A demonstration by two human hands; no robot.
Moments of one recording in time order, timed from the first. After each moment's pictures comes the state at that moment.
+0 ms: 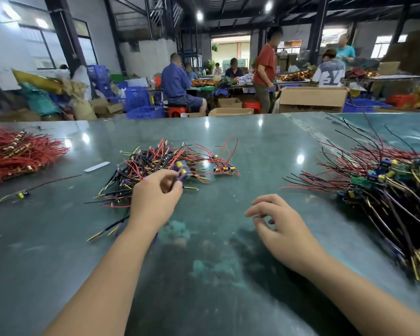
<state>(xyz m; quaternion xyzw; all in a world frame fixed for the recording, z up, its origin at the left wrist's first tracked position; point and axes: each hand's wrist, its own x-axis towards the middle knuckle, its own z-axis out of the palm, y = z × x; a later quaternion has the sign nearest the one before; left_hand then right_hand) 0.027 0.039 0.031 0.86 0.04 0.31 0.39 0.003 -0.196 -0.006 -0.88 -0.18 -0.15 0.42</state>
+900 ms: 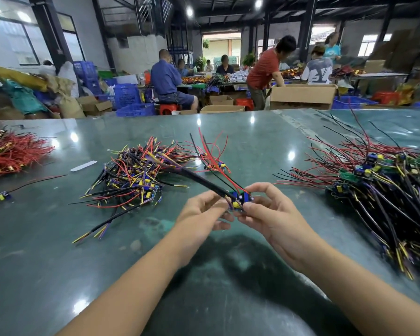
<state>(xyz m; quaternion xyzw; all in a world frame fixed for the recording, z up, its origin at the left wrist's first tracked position) 0.001 -0.039 0.010 0.69 -0.10 0.00 0.72 -0.006 -0.194 0.010 -0.58 -0.13 0.03 0.81</state>
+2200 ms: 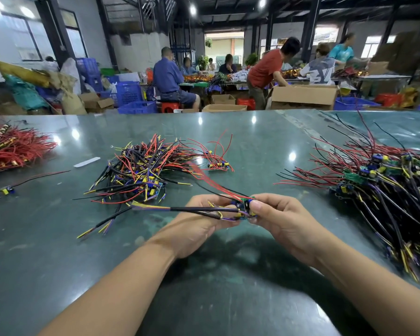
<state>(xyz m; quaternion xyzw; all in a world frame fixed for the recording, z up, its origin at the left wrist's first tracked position) 0.011 -0.026 0.002 0.61 -0.23 -0.11 0.75 0.002 -0.207 0.005 -0.61 -0.18 0.08 0.77</state>
